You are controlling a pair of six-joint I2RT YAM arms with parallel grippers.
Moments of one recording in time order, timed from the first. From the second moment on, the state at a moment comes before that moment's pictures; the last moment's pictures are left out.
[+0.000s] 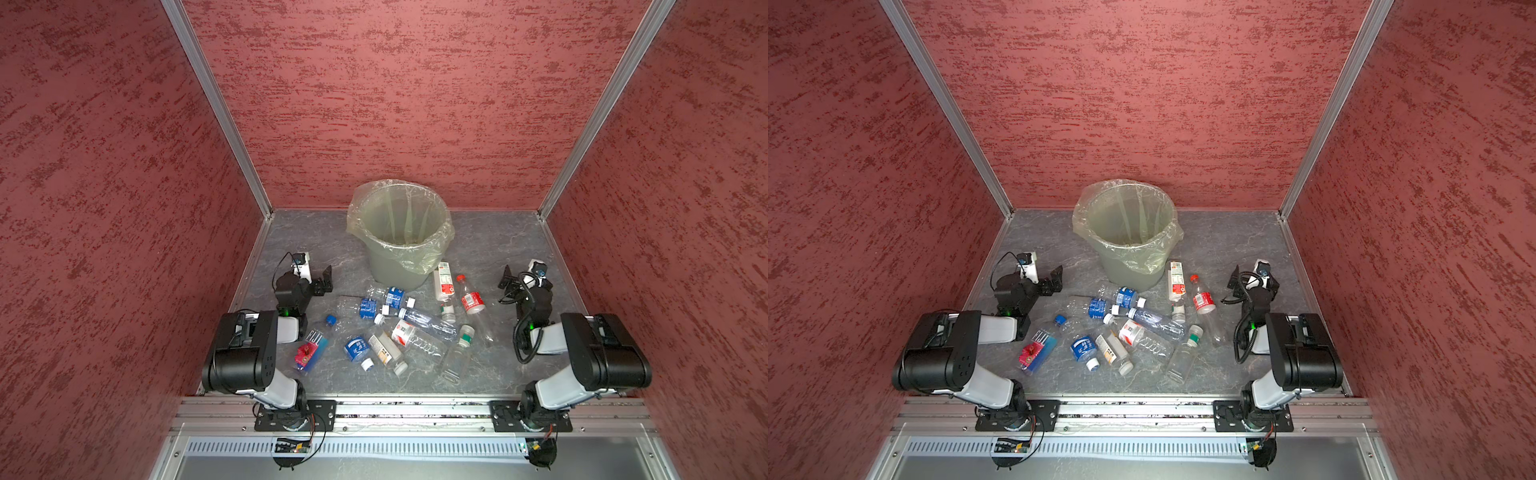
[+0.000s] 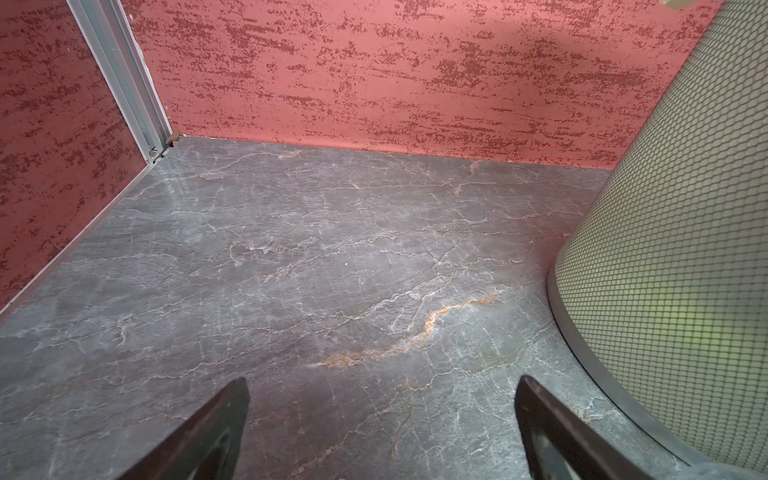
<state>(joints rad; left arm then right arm) 0.07 1.54 0.37 0.89 0.17 -0.07 -0.04 1.55 0.25 1.18 0.21 0.12</state>
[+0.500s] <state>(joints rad) 0.06 1.43 0.30 0.92 0.05 -0.11 -0.04 1.47 0.26 1.10 0.22 0.12</state>
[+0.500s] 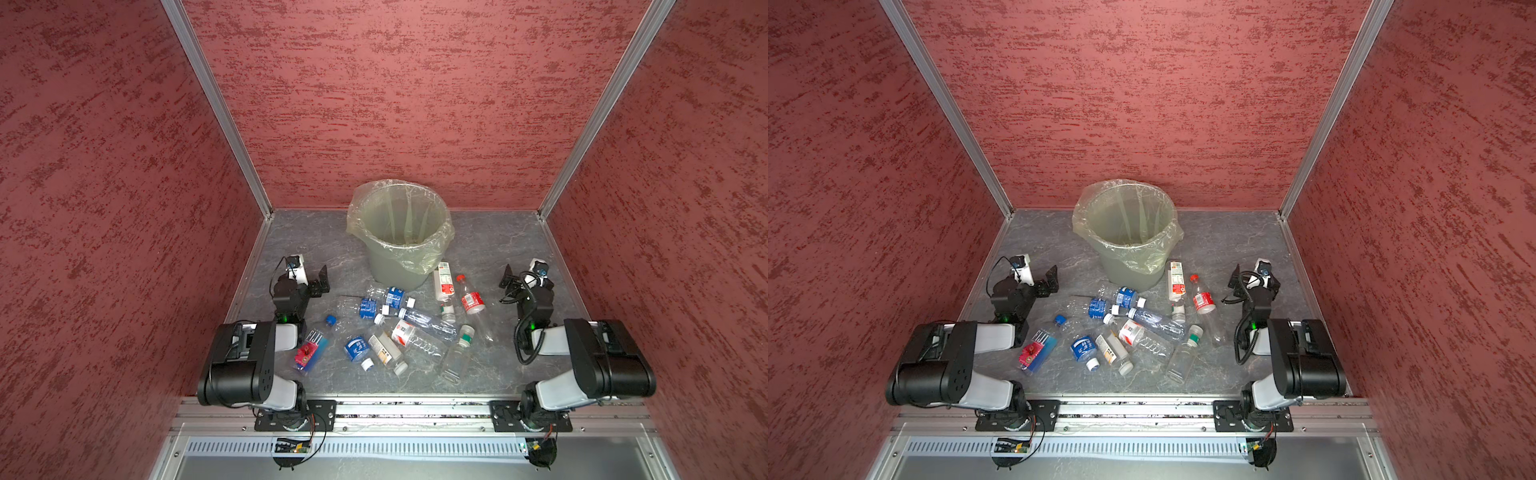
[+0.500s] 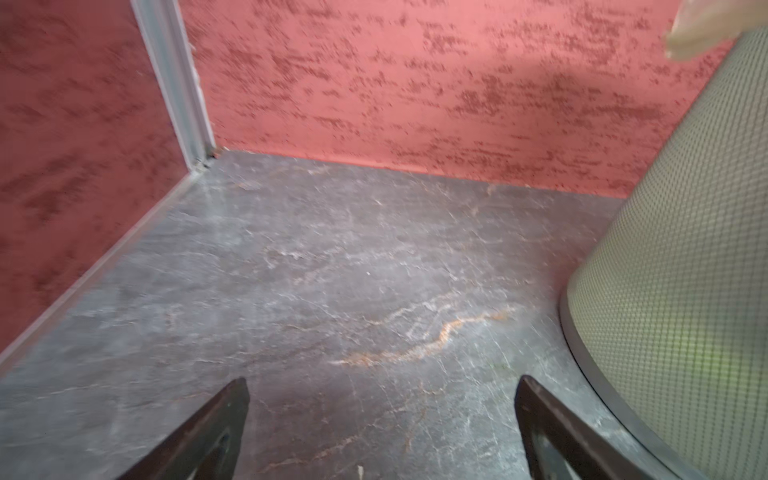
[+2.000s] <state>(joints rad) -0.57 0.77 0.70 -0.91 -0.39 -0.79 0.37 1.00 0.85 -0.57 0.27 0.51</state>
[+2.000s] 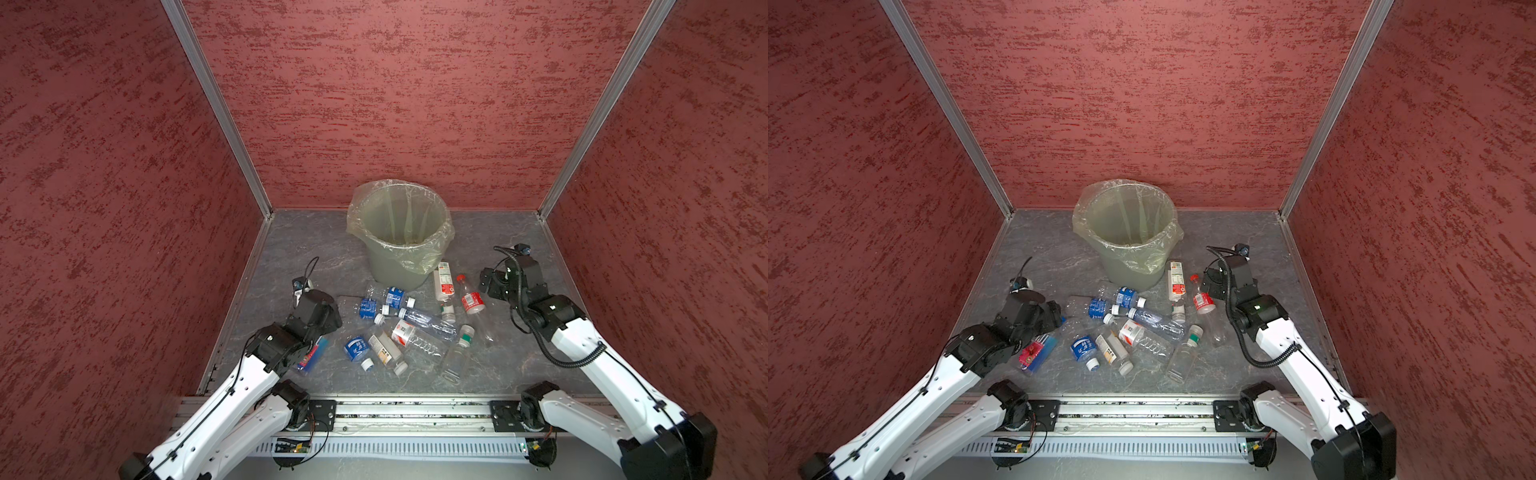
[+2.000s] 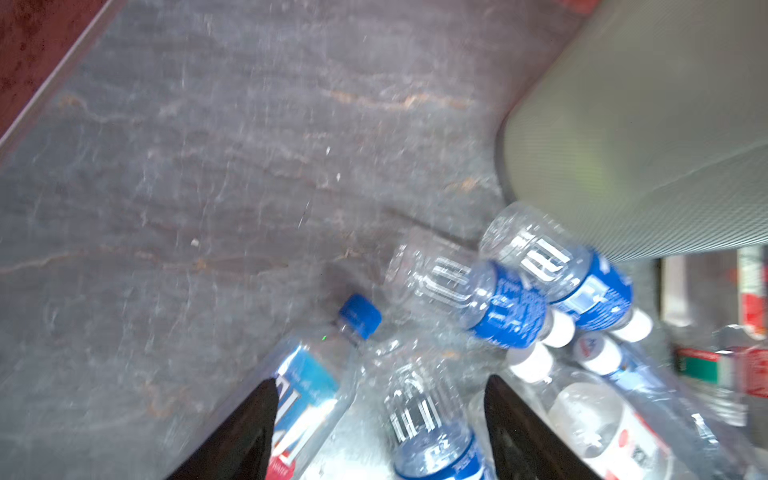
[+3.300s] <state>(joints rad) -0.55 0.88 0.52 -0.98 -0.39 -1.06 0.38 1.04 0.85 -0.59 0.25 0.52</state>
